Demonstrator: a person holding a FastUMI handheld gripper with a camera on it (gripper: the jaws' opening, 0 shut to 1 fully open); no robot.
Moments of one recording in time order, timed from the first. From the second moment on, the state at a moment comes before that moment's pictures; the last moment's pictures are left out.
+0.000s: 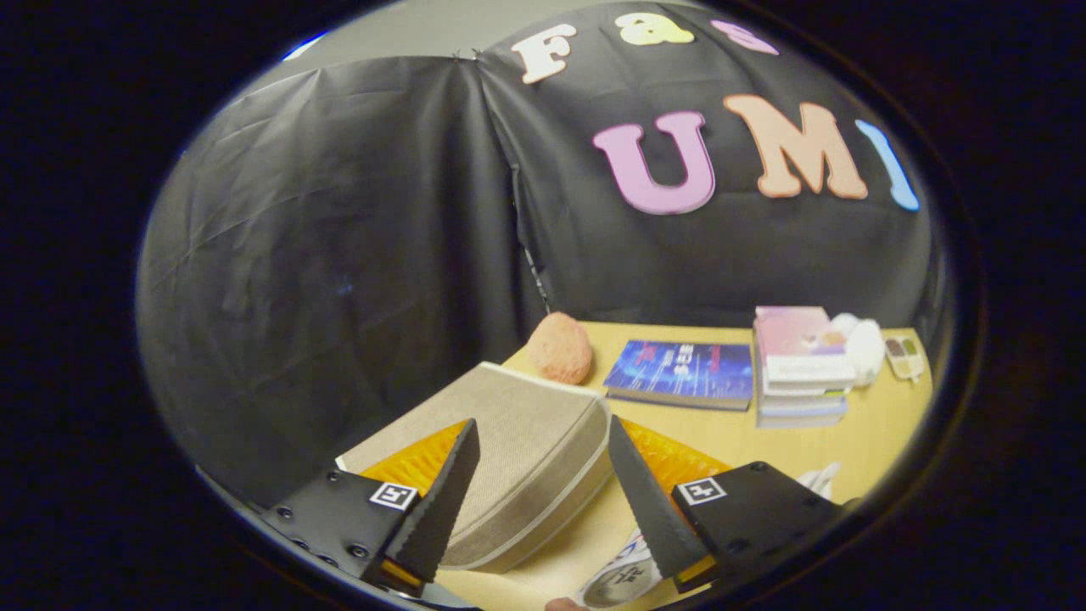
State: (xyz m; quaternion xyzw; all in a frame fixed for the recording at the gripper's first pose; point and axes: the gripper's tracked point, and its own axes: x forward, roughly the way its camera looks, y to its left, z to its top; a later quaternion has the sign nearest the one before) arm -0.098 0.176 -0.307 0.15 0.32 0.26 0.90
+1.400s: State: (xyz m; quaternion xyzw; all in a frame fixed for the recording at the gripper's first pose) arm -0.137 0.229 -0.379 0.47 0.53 0.21 0.67
